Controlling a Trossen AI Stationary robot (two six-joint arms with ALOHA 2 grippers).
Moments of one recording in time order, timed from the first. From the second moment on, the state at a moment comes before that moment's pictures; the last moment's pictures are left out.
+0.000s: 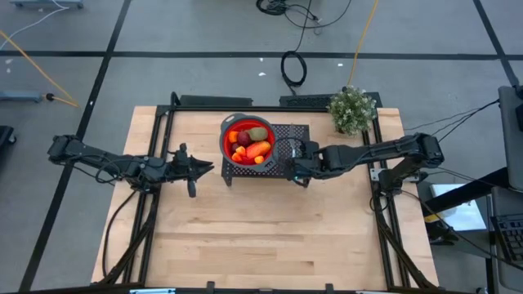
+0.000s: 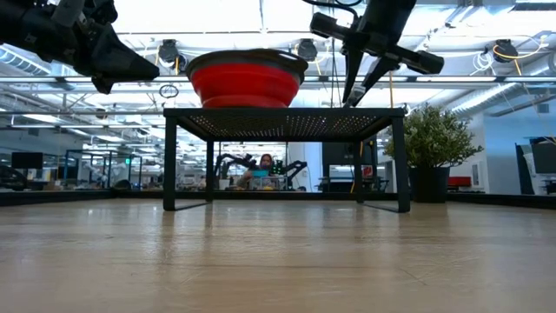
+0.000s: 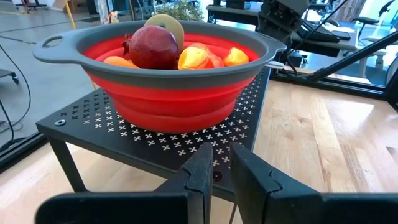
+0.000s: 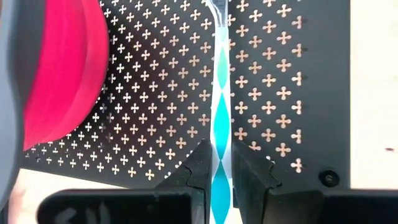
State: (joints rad) left arm -0.24 0.56 0.29 0.04 -0.50 -0.20; right arm 0.09 1.58 1.33 -0.93 0.39 1.66
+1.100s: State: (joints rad) left arm -0.24 0.56 0.29 0.03 -0.50 -0.20; right arm 0.06 1.60 1.33 -0.96 0.41 1.60
